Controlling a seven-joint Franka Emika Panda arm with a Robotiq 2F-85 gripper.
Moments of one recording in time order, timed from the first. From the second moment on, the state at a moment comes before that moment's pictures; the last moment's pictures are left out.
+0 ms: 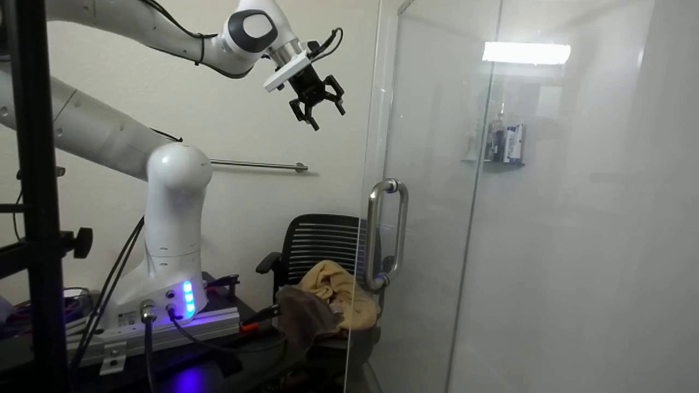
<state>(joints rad) -0.05 -1.14 -0.14 -2.66 -0.39 2.20 -0.50</state>
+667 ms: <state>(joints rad) -0.20 -1.52 -0.30 -2.62 -0.55 2.28 -0.54</state>
